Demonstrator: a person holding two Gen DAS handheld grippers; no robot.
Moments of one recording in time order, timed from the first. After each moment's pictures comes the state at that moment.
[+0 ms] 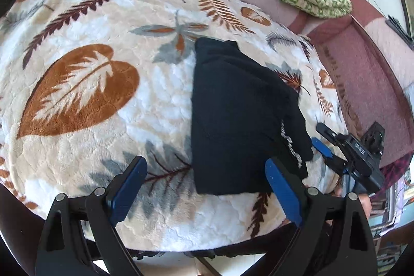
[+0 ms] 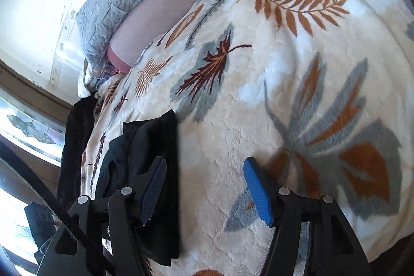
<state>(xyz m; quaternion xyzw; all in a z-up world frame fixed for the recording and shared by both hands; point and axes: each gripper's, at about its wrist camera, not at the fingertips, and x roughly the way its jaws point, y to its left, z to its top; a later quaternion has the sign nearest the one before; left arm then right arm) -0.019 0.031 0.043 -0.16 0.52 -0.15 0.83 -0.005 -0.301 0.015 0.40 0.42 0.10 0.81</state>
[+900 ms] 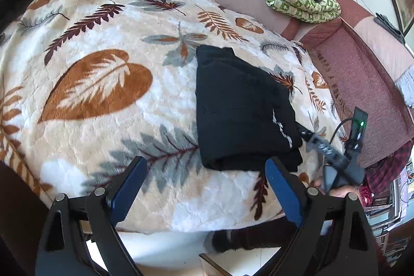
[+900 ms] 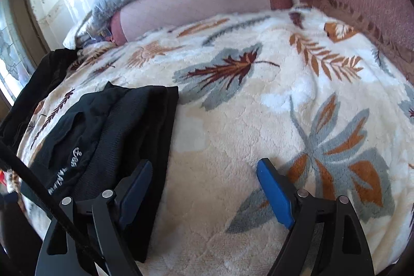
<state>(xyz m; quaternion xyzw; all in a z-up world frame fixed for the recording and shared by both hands) -0.050 0.052 0.056 -0.15 0.48 -0.15 0.85 -0.012 -0.232 0.028 0.18 0.41 0.05 0.89</state>
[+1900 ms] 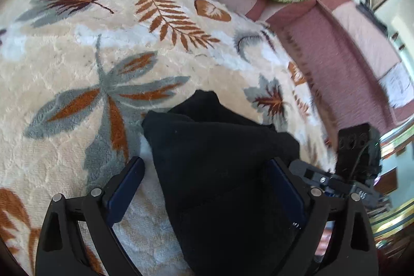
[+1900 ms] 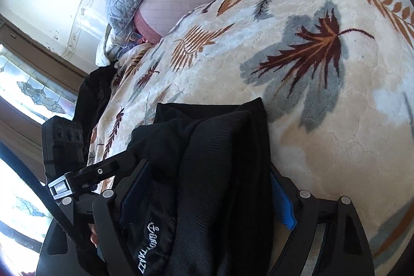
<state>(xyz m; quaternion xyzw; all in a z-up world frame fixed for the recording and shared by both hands) 0.134 0.016 0.002 -0.16 0.52 -0.33 0.77 0.063 -0.205 0.023 0.36 0.44 0.18 0.80</state>
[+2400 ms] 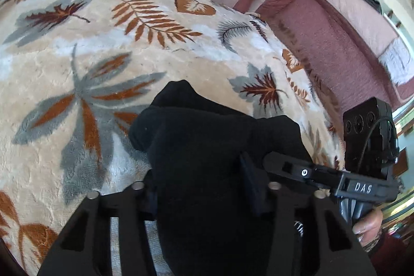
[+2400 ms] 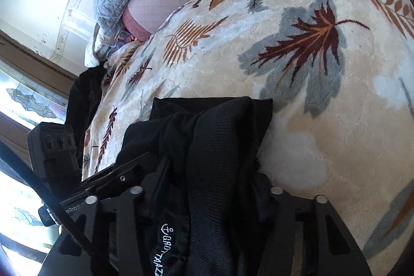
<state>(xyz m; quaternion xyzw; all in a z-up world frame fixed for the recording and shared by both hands) 0.121 -0.013 0.009 -0.11 0.51 -0.34 0.78 0.065 -0.192 0.030 0.36 0.47 0.16 0.79</state>
